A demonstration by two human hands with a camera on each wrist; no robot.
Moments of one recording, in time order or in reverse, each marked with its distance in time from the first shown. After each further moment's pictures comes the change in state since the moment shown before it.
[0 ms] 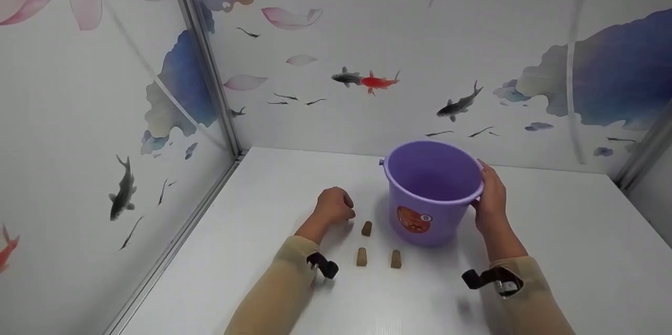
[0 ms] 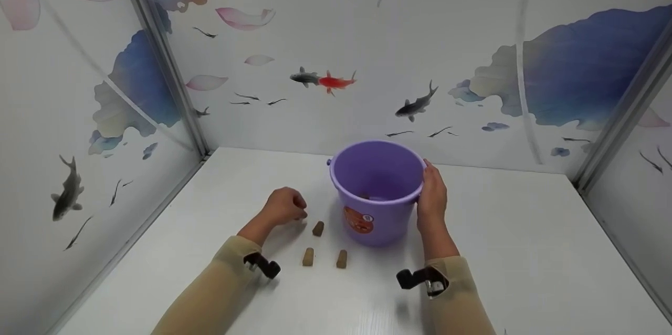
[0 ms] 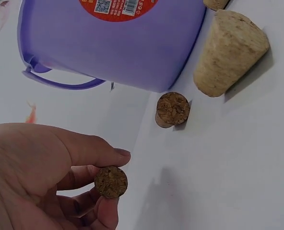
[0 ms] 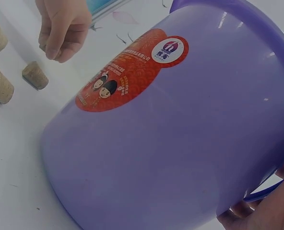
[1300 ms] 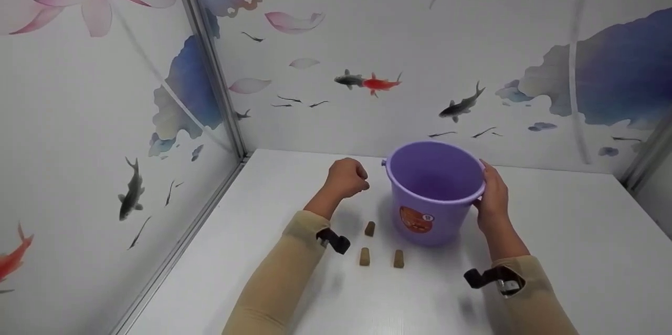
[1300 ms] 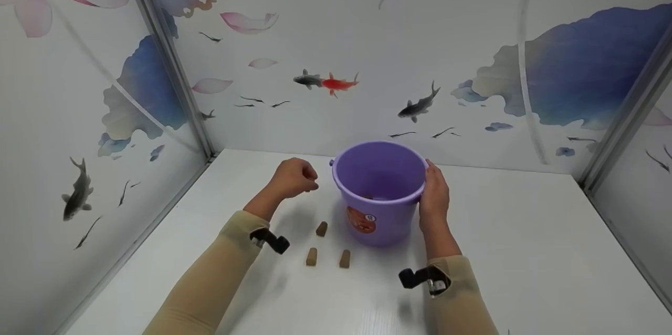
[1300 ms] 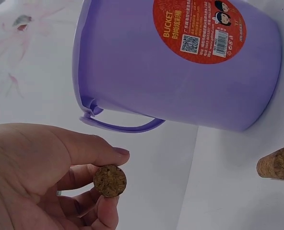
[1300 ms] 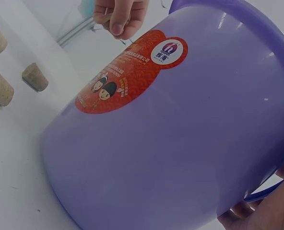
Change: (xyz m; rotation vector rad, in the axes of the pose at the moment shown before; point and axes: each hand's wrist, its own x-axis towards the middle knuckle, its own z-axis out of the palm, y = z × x) left_hand 0.012 0.064 -0.048 0.023 0.062 0.113; right_hand 0.001 -0.001 -0.002 0.002 -0.003 0.032
